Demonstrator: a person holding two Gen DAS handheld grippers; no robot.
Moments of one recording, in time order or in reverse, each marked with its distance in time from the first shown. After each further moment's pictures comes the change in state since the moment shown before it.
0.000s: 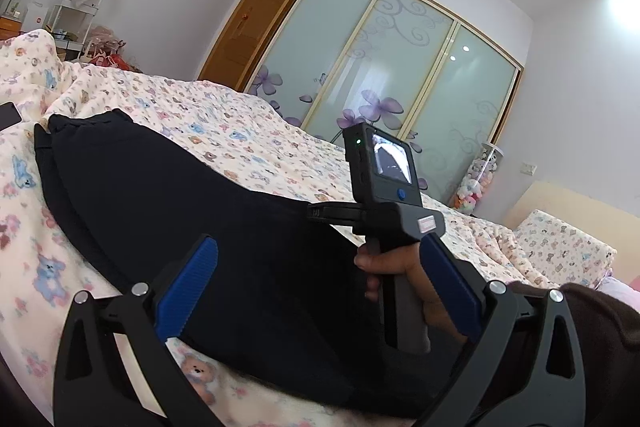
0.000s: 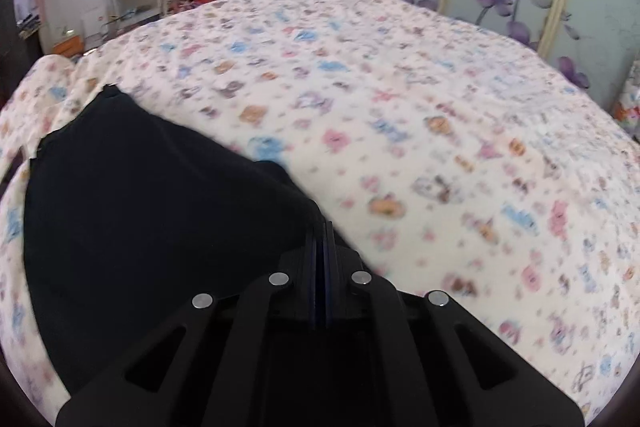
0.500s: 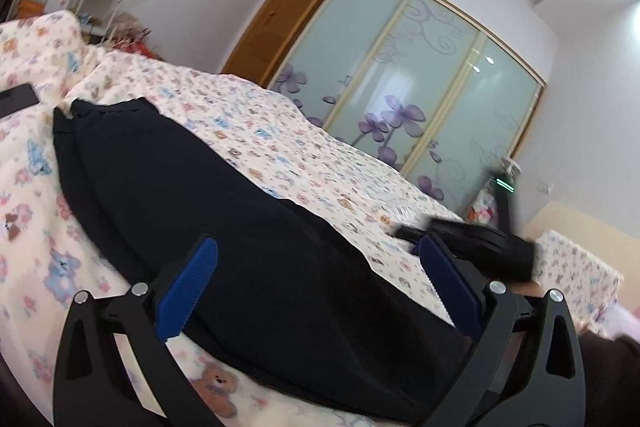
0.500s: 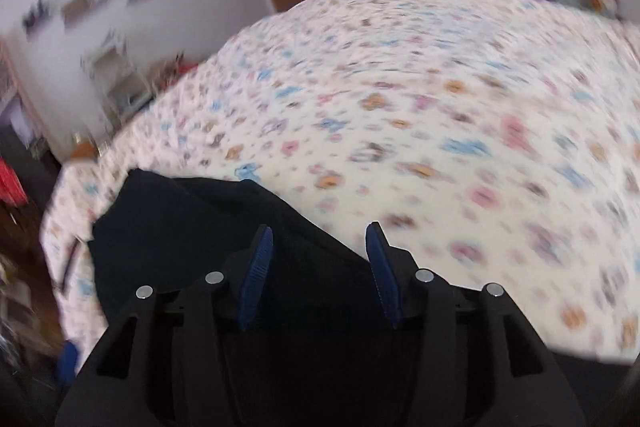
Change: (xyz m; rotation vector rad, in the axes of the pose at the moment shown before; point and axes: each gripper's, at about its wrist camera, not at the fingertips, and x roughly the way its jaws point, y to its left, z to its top) left arm 0.005 0.023 0.007 -0.097 0.000 0.071; right arm -0.075 -0.103 -0.045 0.388 -0.066 0.183
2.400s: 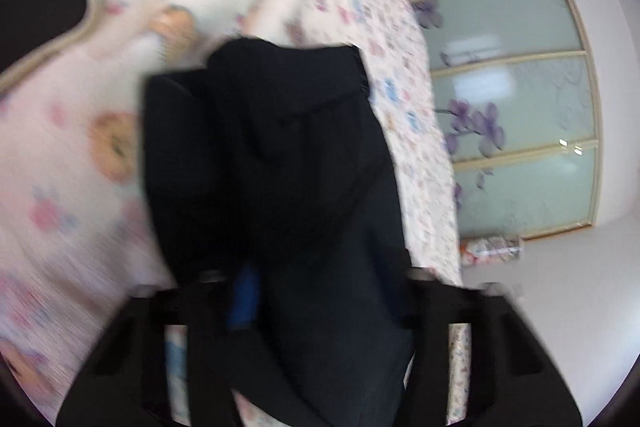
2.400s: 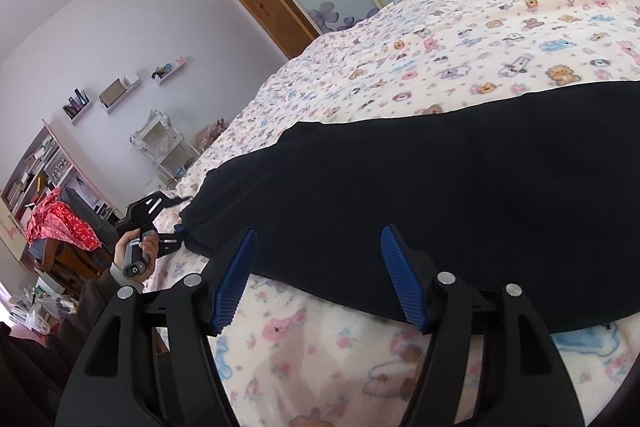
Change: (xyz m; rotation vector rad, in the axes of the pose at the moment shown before) left arm 0.107 0.271 0.118 -0.673 0.458 0.120; right arm -0.138 -0.022 -0.197 0.232 -0.193 0.217
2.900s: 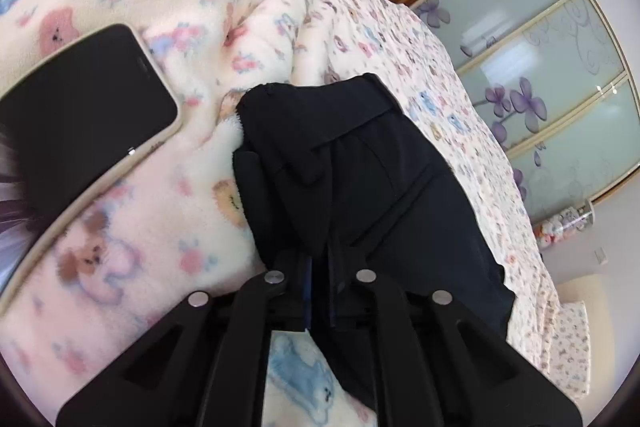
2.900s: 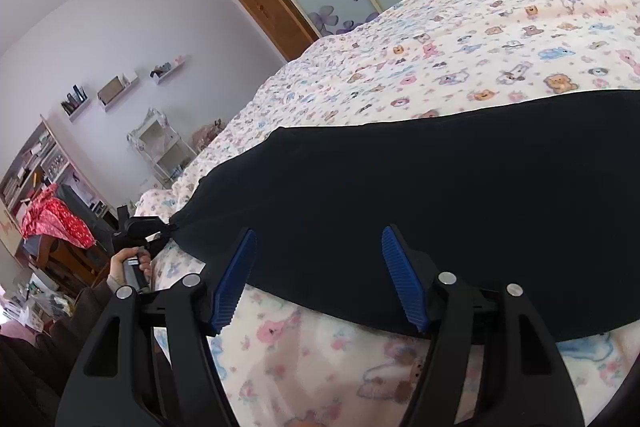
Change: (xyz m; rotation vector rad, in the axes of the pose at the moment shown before) left arm -0.024 -0.007 -0.014 0.283 -0.166 0.221; right arm -0.002 0.000 0.001 -0.026 -0.010 -0.021
